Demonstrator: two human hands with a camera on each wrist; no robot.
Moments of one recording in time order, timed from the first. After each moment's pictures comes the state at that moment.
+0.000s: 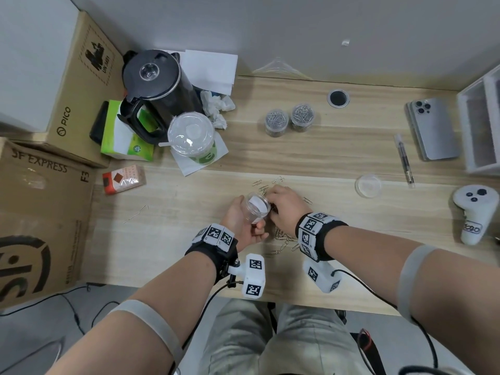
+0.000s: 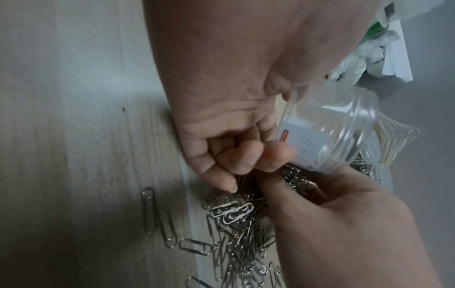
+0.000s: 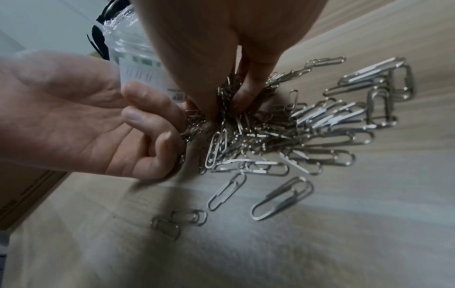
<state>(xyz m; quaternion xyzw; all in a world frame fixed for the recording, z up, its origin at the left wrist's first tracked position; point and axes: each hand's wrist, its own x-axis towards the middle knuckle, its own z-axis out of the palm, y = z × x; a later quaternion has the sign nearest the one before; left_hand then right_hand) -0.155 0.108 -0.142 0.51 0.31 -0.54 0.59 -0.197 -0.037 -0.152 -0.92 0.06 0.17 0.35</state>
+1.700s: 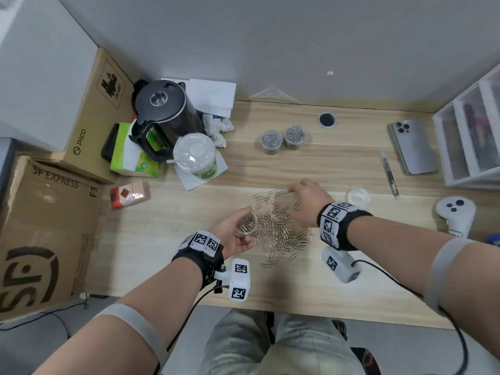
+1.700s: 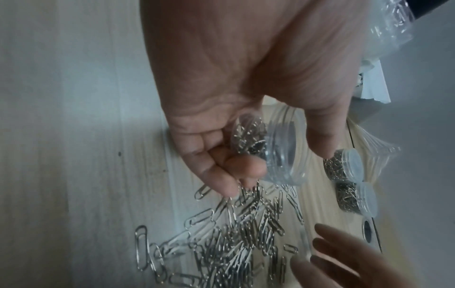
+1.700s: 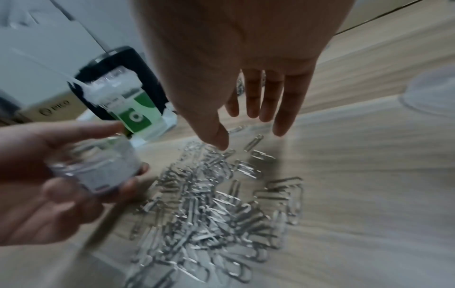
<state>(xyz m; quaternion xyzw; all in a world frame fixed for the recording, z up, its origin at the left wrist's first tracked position) -0.143 0.126 -0.118 0.57 0.28 -0.53 0.56 -0.190 -0.100 -0.116 -0.94 0.14 0.22 0.22</state>
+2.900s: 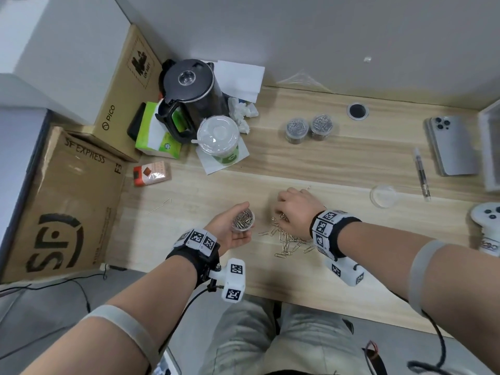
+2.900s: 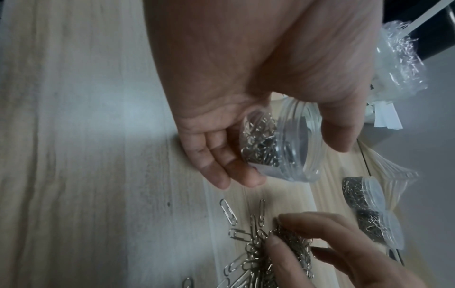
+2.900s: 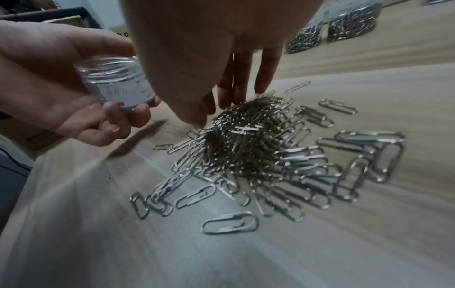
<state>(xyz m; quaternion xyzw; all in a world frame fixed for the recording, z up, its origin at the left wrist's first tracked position) -0.150 0.172 -0.114 0.59 0.29 -0.48 0.58 -0.191 -0.038 -0.132 -0.97 -0.13 0.18 0.13</state>
